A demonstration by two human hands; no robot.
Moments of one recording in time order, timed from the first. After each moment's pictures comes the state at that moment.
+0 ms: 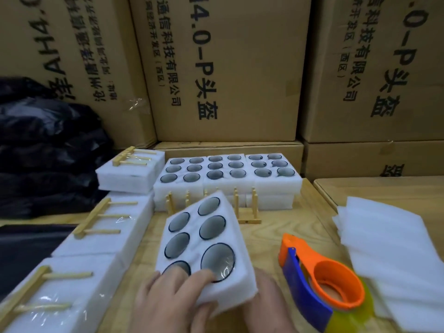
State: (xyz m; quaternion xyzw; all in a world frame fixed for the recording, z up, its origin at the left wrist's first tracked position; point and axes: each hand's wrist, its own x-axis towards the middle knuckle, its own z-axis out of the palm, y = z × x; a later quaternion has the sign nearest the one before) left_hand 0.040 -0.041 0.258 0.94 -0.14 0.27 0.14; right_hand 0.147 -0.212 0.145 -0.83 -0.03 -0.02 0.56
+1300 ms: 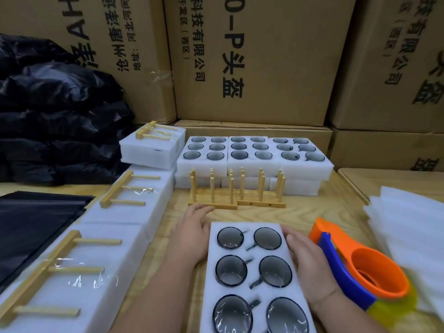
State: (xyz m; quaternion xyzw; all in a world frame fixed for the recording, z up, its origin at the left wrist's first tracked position) left_hand 0.201 0.023 0.161 0.92 0.04 0.14 0.35; right_hand 0.161 -0.228 0.161 -0.65 -0.03 -0.04 0.76
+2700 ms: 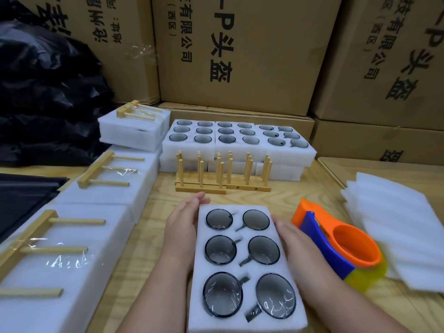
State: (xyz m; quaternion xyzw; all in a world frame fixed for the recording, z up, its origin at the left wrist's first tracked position) left_hand 0.156 -0.012 0.170 0.49 0.12 0.11 0.86; right_hand 0.113 -0.226 0.191 -0.72 -0.04 0.07 0.69
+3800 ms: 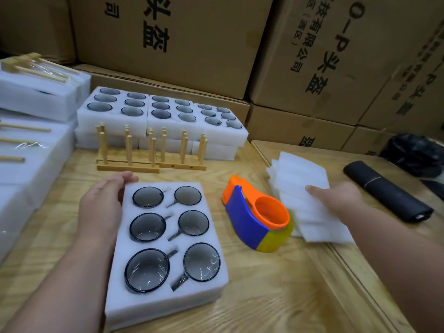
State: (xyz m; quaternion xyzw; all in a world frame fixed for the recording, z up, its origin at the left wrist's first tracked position) left_hand 0.162 -0.019 0.167 0.52 0.14 0.15 0.83; right_hand 0.150 -0.459 0.248 -0.87 0.41 -0.10 0.25
